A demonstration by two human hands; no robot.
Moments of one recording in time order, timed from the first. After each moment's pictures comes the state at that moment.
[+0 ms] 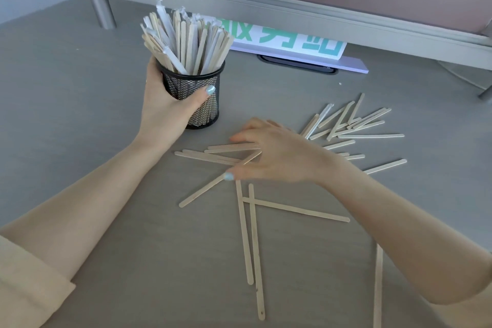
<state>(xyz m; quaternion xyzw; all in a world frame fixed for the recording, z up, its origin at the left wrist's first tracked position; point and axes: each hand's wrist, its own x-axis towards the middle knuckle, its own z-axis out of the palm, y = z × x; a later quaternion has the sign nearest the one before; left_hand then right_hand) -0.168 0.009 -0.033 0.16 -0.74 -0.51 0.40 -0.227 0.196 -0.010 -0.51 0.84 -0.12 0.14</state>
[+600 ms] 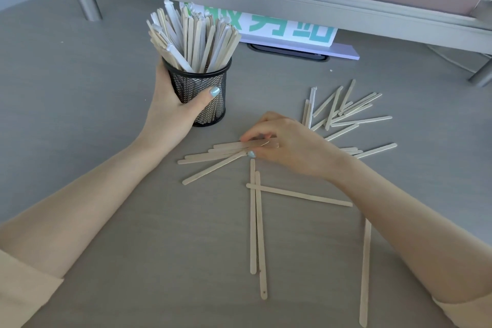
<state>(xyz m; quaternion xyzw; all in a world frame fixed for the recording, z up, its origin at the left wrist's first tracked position) -0.161 0.032 -0.039 0.14 -0.78 -0.52 0.32 -0.231 0.225 -0.019 -0.46 0.84 -0.25 0.15</state>
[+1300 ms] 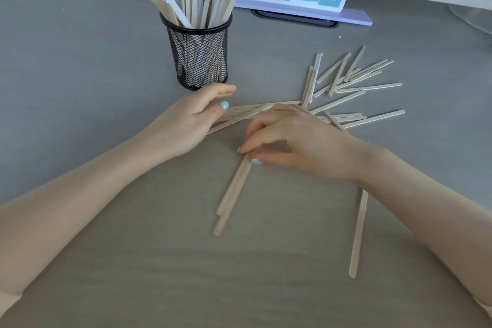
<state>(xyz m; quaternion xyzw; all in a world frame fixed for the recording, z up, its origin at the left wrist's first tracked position) -0.115 0.080 -0.039 0.09 -0.90 -0.42 0.07 -0.208 0.260 -0.030 -0.65 0.74 -0.20 0.06</state>
